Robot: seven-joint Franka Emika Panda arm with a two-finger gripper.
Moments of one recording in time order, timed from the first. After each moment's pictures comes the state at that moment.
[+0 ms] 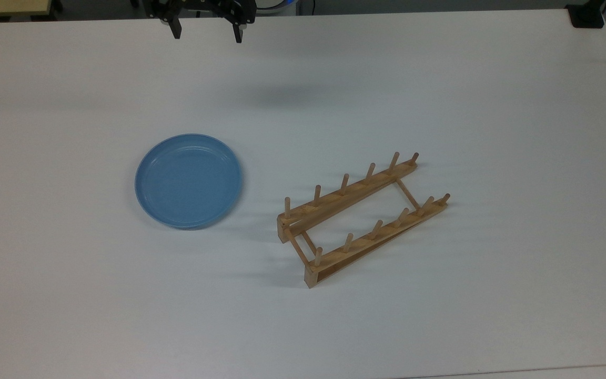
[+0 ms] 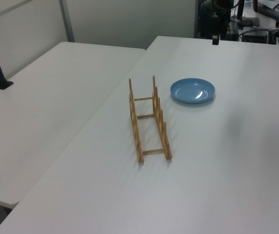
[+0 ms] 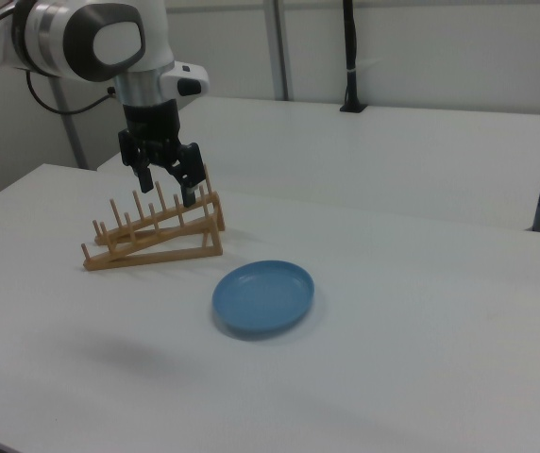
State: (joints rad) arm 0.03 0.01 -0.10 -1.67 0.03 1.65 0.01
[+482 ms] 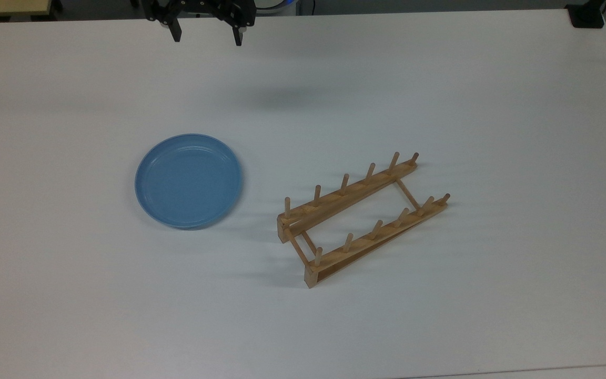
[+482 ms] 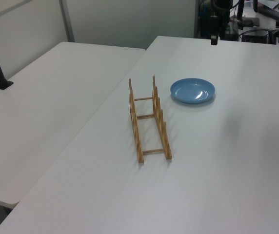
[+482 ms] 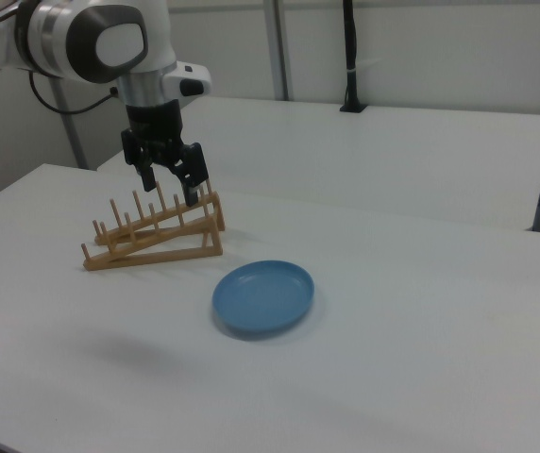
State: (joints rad) arm 0.03 0.01 -0.11 -1.67 0.04 1.67 0.01
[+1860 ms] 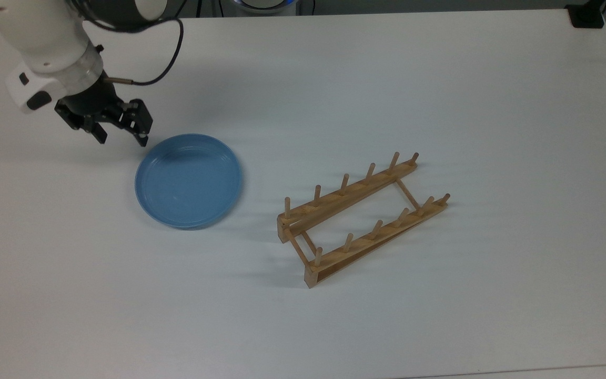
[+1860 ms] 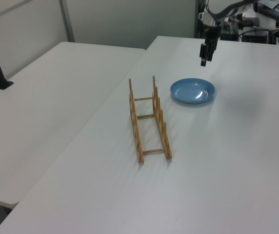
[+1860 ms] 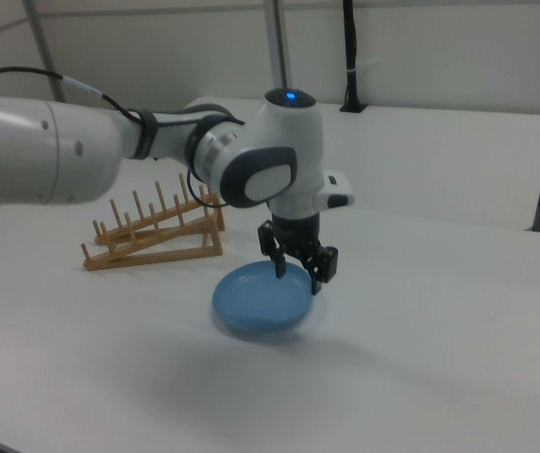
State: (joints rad) arm -0.15 0.38 -0.23 -1.65 0.21 2.03 -0.34
